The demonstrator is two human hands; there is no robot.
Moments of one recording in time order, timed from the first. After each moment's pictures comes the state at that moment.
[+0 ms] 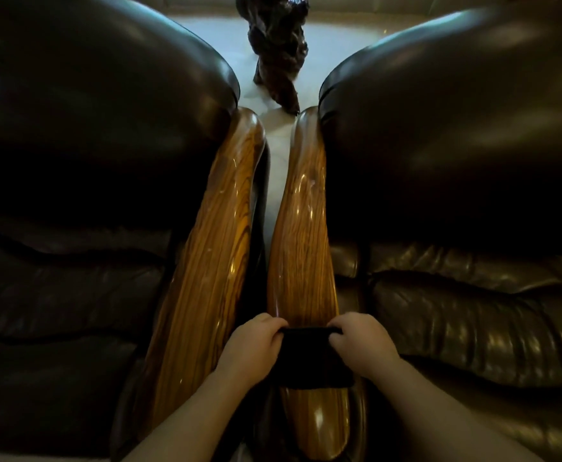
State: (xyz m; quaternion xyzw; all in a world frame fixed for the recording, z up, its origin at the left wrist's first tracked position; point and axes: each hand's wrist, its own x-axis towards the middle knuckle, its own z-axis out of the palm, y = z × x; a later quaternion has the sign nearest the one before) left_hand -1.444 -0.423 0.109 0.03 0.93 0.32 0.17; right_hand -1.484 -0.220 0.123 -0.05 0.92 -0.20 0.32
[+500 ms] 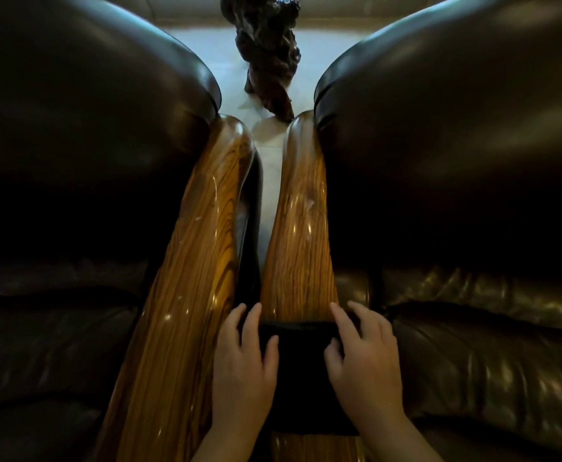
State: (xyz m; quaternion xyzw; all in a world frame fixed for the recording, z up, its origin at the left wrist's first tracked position) left_hand -1.505 -0.411 0.058 -0.07 0.95 0.27 -0.09; right_hand -1.525 -0.243 0.068 -0.04 0.97 -0.22 -0.05
